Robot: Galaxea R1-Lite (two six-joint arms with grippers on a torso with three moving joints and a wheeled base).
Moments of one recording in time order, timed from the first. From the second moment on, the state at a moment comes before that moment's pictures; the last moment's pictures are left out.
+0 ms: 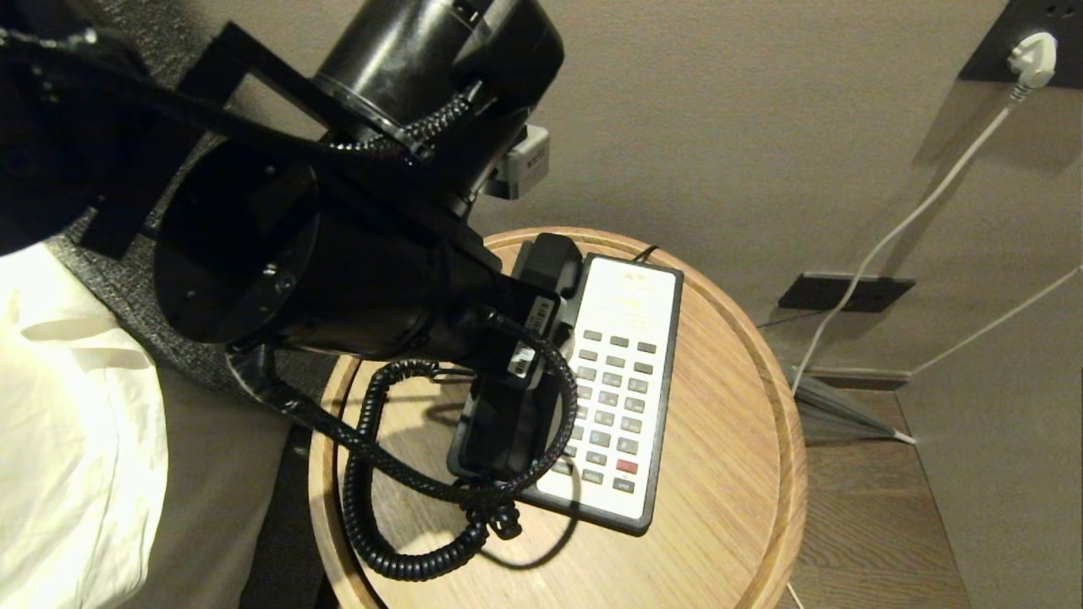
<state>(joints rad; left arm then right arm) -0.95 1.72 -1.76 0.78 0.43 -0.23 -0.01 0.00 0.00 -0.06 0.00 0.04</state>
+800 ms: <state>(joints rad) -0.95 1.74 -1.73 0.78 0.43 -0.24 -0.01 0.00 0.00 -0.06 0.00 0.04</state>
